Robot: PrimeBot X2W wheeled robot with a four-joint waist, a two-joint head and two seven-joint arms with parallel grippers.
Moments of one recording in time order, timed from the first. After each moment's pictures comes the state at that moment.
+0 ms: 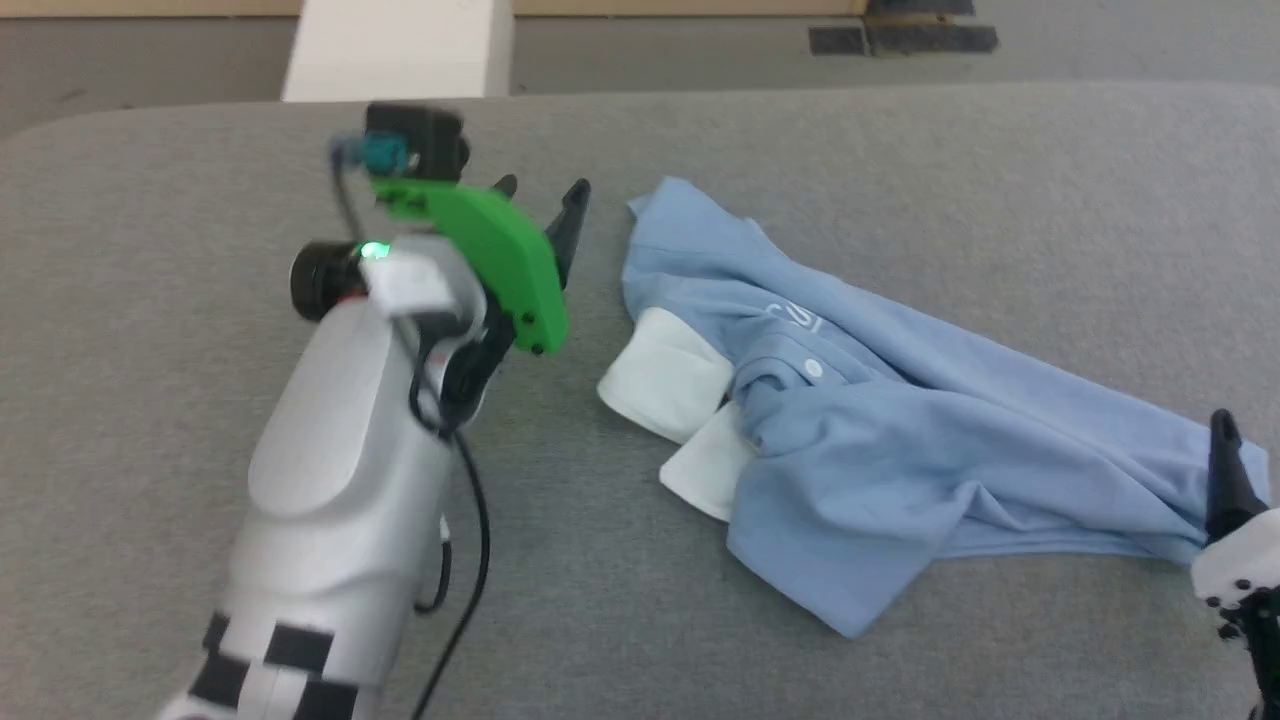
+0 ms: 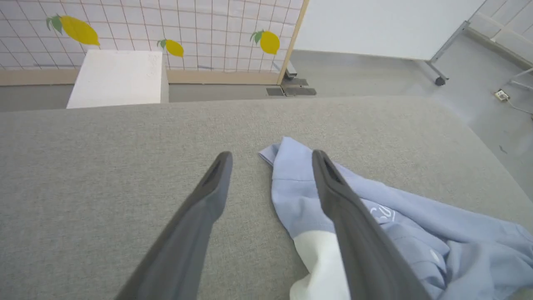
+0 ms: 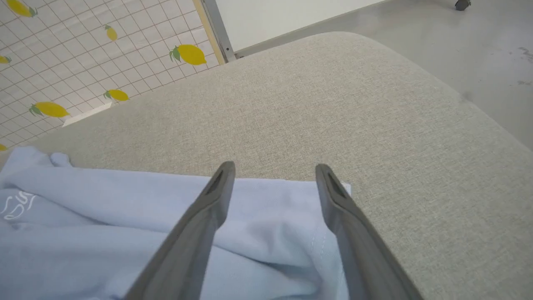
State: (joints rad) left arm -0.71 0.09 -0.25 0.39 -0.46 -0.03 0.39; right arm -0.13 -0.05 -0.47 0.10 0.25 0.13 0.22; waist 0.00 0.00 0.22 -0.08
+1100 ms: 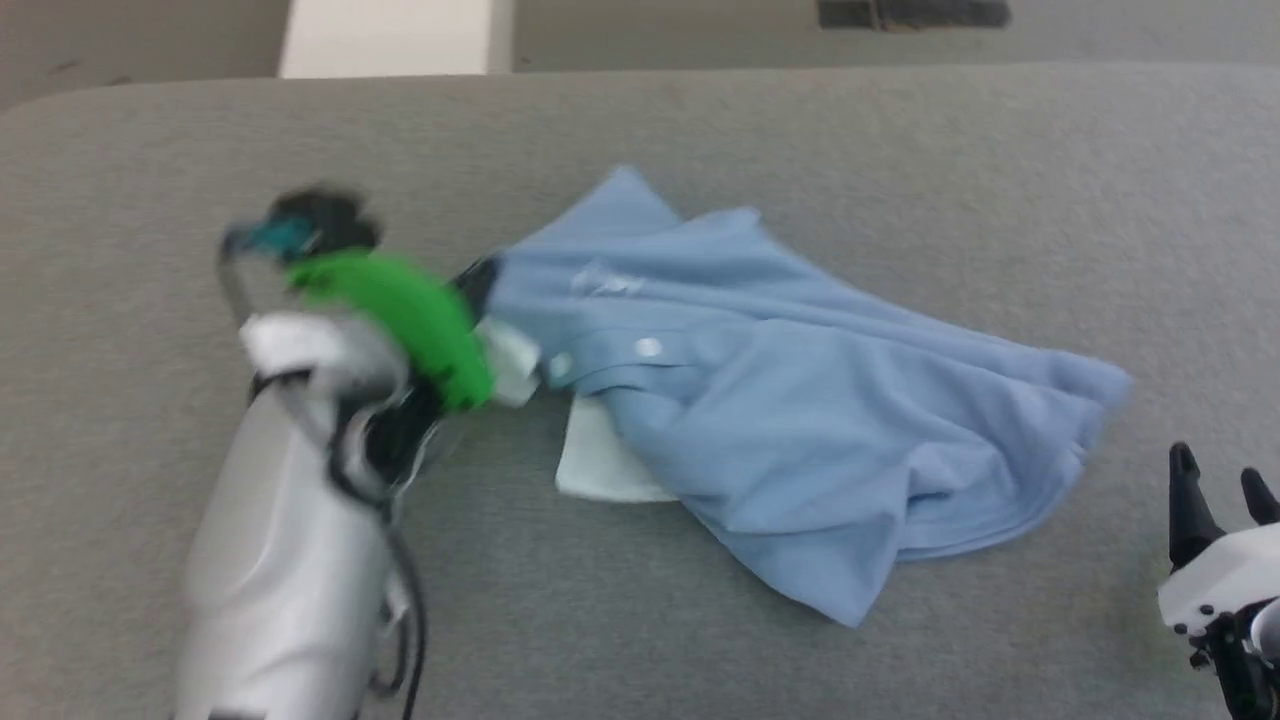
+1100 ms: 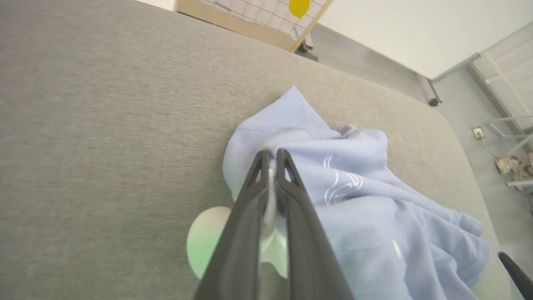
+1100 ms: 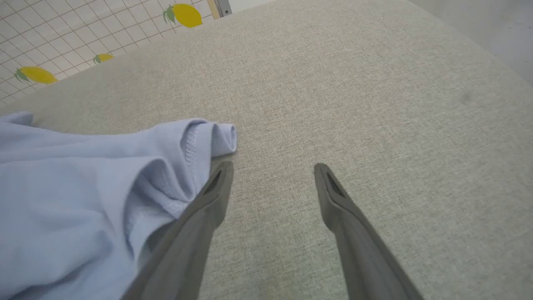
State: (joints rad) left arm -0.60 0.12 -0.15 0.37 -0.65 0.00 0.45; right arm -0.11 -0.05 -0.42 0.17 0.24 0.13 0.19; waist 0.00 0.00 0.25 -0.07
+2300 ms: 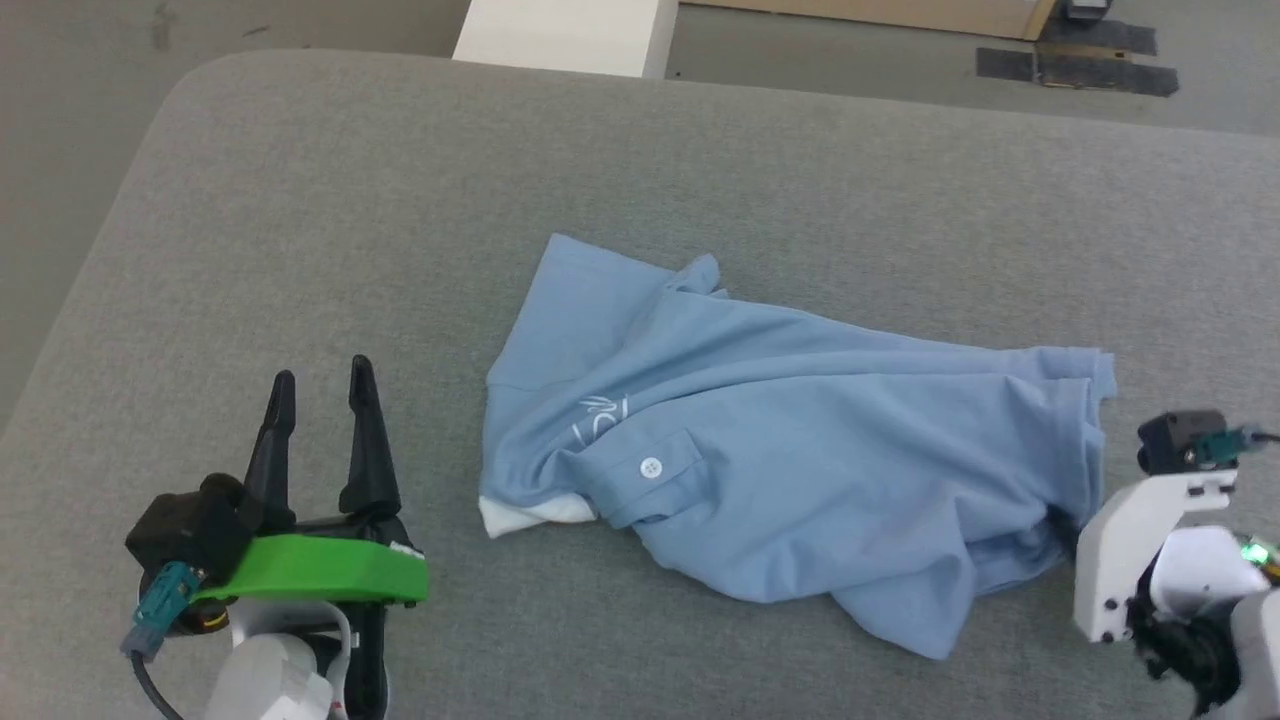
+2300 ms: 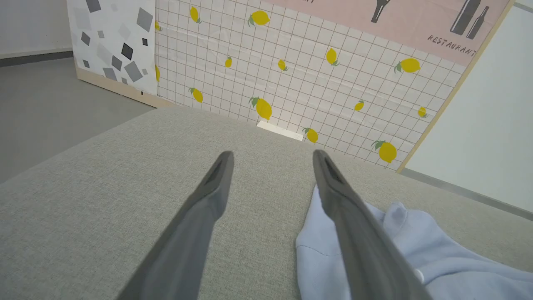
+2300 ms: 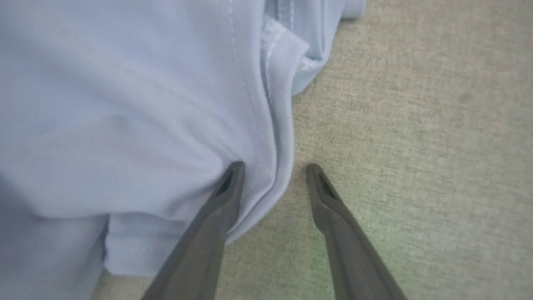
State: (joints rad) left arm -0.10 0.10 -0.04 0.02 -0.40 0.02 -0.25; right arm -0.14 -0.20 -0.09 0.16 0.21 0.13 0.69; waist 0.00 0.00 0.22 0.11
